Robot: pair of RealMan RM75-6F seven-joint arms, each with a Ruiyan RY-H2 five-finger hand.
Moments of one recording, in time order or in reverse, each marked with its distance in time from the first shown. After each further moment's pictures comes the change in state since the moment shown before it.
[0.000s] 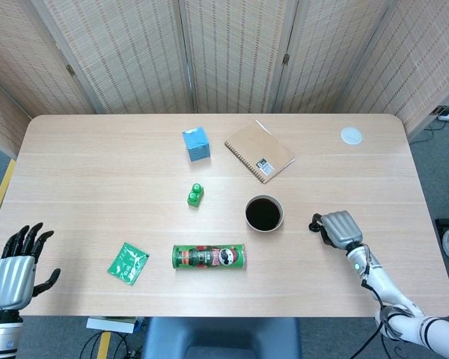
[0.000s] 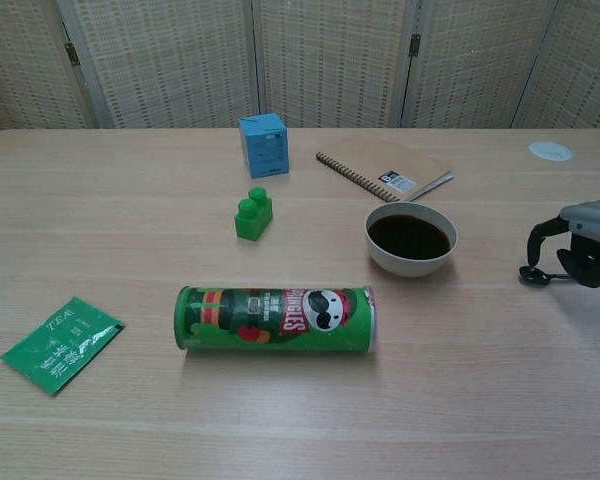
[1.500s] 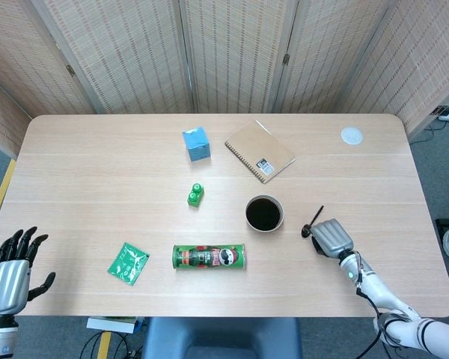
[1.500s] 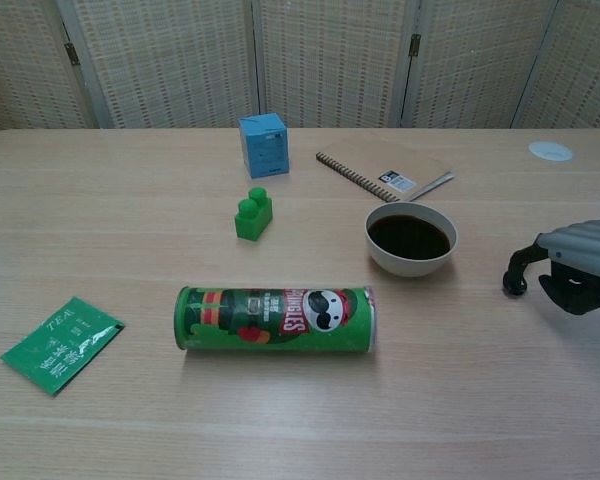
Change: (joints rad) left arm 0.024 0.005 0.007 0.003 0.002 0.016 -0.005; right arm 0.016 -0.003 -0.085 -0.018 -0.066 0.031 -0.008
